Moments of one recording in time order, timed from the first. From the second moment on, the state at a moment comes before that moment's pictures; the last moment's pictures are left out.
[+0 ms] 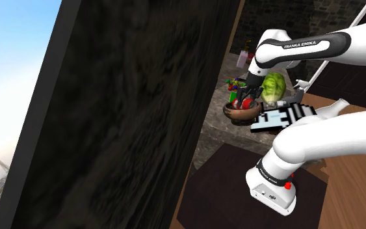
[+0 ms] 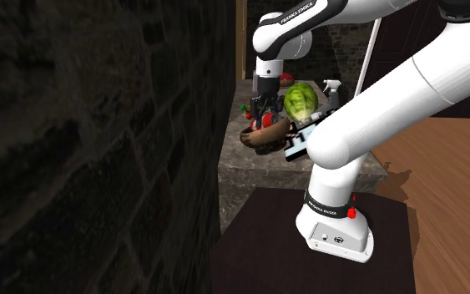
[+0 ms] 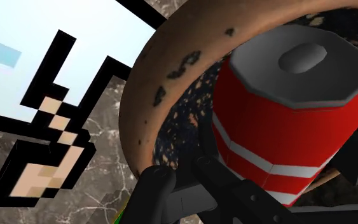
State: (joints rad) arm -0.24 -0.66 -0.34 -2.74 -0.12 1.96 0.01
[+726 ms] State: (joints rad) arm -0.23 -0.72 -0.31 -2.62 -0.11 1.80 0.03
